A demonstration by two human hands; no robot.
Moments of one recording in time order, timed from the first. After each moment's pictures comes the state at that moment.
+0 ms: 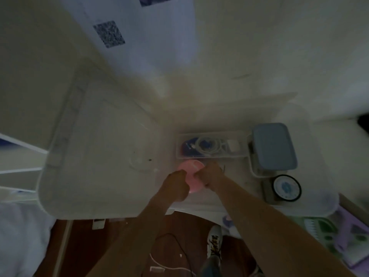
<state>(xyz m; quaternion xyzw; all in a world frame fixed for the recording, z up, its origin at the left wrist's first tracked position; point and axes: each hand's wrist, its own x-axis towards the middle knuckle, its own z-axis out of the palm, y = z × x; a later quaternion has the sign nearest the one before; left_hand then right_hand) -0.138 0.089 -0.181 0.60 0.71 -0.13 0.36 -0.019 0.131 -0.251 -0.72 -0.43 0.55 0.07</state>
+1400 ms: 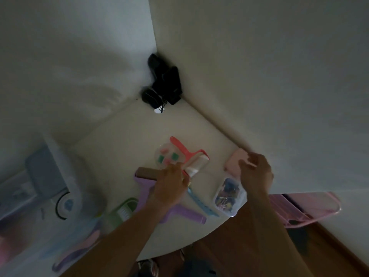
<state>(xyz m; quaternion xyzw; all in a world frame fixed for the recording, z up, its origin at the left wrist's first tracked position) 0.387 -0.030 -0.233 0.85 0.42 -0.10 0.29 0.565 -0.159 -0.213 -0.90 -0.02 0.18 0.40</state>
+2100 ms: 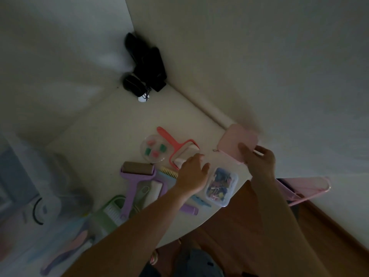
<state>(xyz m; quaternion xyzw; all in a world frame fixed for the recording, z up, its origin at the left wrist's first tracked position) 0.460 -0.068 -0.256 0.81 0.38 -0.08 0.45 0.611 -0.180 -0.245 -0.81 0.11 0.25 0.52</state>
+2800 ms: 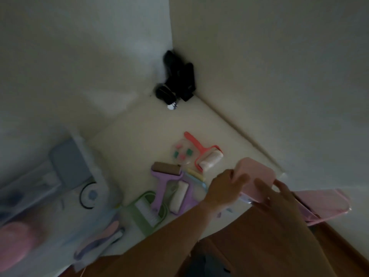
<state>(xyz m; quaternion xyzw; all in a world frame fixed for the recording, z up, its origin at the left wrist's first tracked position) 0.429 -0.094 -0.213 0.71 0.38 -0.08 0.58 0.508 -0.214 -0.182 -0.73 0.12 0.38 0.56</state>
